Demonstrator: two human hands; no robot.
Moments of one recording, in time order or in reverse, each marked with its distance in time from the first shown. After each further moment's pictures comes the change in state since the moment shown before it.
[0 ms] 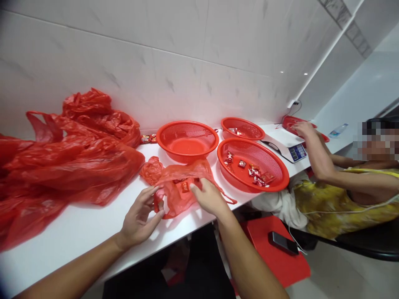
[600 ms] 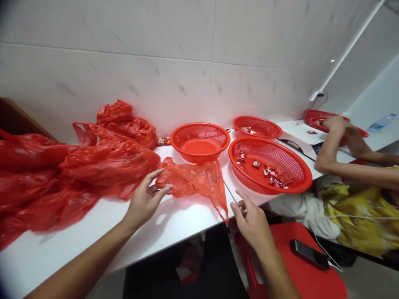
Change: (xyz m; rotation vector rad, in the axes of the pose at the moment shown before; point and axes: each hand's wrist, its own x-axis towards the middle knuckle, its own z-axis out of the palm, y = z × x) left_hand 0.040 0.032 -0.024 0.118 0.106 -0.375; right_hand -0.081 0.072 -0.067 -0.604 0.210 -0.057
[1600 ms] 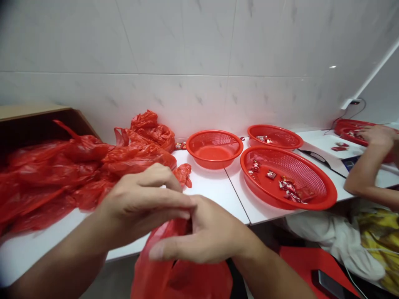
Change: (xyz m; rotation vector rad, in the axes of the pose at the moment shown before) left_hand -0.015 0.207 -0.012 0.371 -0.355 0.709; right_hand 0.009 -0.195 -0.054 0.882 -0.955 -0.407
